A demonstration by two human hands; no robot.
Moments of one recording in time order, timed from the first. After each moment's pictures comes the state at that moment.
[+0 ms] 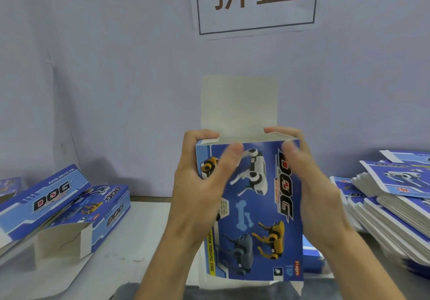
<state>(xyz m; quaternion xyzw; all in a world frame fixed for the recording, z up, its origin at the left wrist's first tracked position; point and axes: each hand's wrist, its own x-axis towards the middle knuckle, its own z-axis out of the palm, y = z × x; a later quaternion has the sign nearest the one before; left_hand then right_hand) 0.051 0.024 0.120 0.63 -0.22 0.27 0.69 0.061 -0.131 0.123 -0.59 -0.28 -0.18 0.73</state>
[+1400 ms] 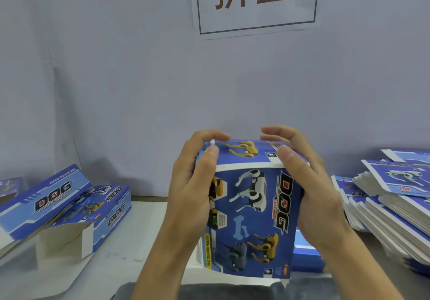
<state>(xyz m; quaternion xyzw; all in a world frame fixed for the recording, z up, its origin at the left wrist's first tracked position) 0.046 0.035 0.119 0.61 -0.26 0.23 0.71 0.056 -0.132 0.119 -0.58 -0.30 -0.16 0.74</state>
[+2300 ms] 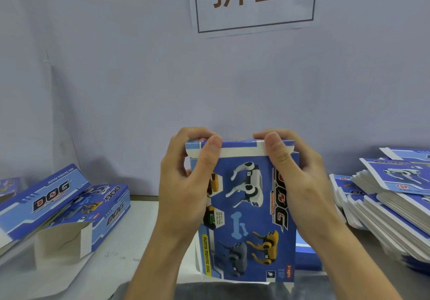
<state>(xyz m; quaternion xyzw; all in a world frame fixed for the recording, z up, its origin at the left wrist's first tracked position) 0.048 0.035 0.123 0.60 -0.24 0.32 0.70 0.049 -0.122 0.128 -0.61 -0.26 -0.20 0.72</state>
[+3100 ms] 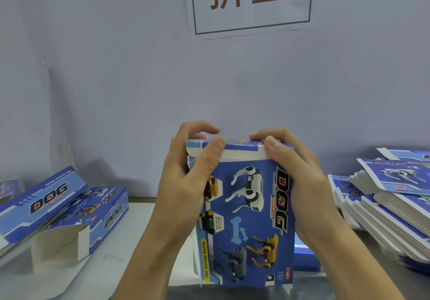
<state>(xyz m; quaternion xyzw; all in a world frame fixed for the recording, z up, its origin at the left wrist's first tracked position) 0.042 0.038 0.131 0.60 -0.26 0.23 0.72 0.050 -0.127 0.129 -0.59 -0.28 -0.13 0.74</state>
